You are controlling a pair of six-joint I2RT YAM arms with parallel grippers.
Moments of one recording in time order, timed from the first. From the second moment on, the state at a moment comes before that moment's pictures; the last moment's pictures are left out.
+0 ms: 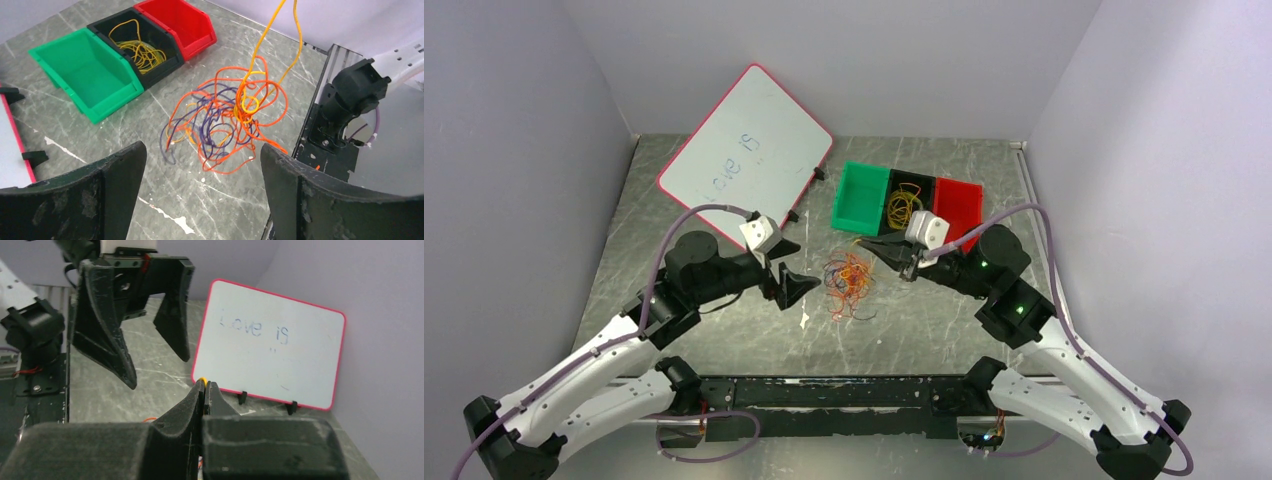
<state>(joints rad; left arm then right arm) -0.77 0.77 0.72 -0.09 0.31 -0.10 0.78 0.76 0.86 -0.01 -0.39 -0.30</state>
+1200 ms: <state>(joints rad) -0.77 0.91 0.76 0.12 0.59 -0.10 0.78 0.82 0.87 0.02 -0.57 -0.31</state>
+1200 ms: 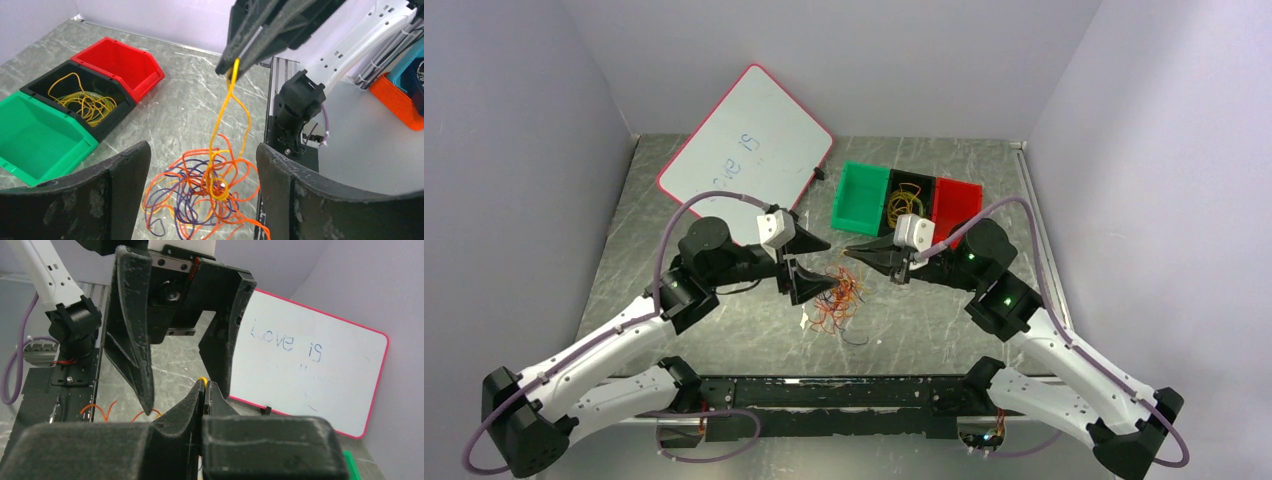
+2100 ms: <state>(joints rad) -0.81 1.14 0.77 0.31 0.21 -0.22 0.78 0.94 0.87 0.17 -0.52 0.02</state>
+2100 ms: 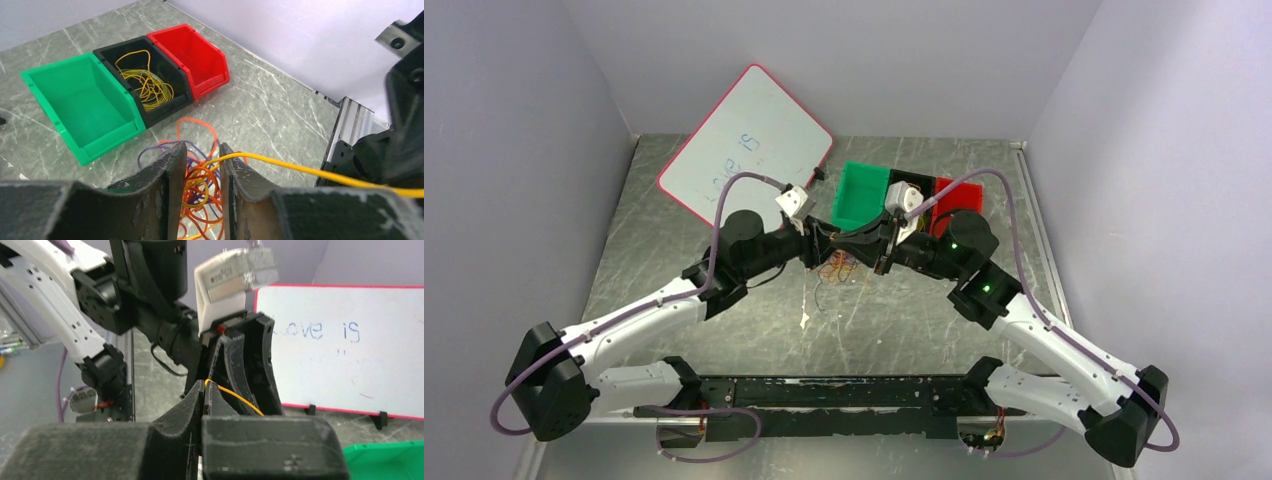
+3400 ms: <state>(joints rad) -0.82 1.31 0.47 0.34 -0.02 -0.31 0.79 0.73 0.99 0.32 -0.41 0.10</state>
